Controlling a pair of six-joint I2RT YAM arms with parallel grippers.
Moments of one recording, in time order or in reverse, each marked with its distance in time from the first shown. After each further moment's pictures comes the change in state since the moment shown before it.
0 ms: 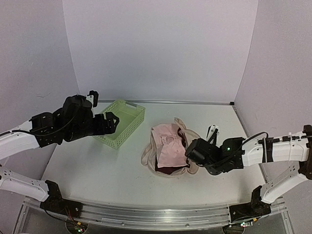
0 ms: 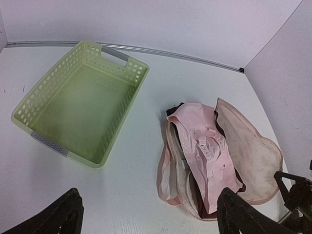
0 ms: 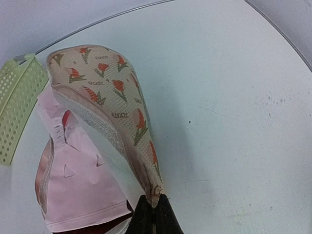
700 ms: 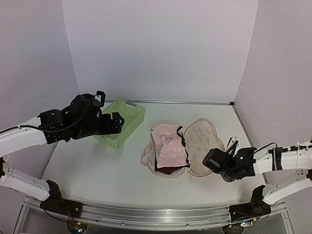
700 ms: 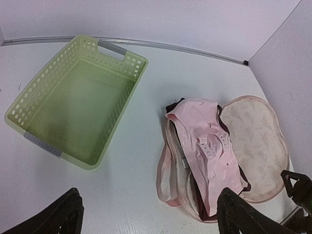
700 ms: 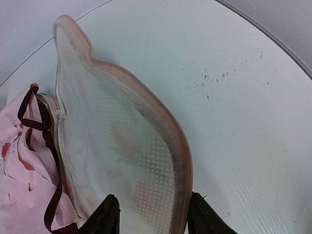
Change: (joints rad) left arm 0.001 0.095 0.042 0.008 0.010 0.003; right arm -0.100 -0.173 -0.294 0.004 0.019 0.222
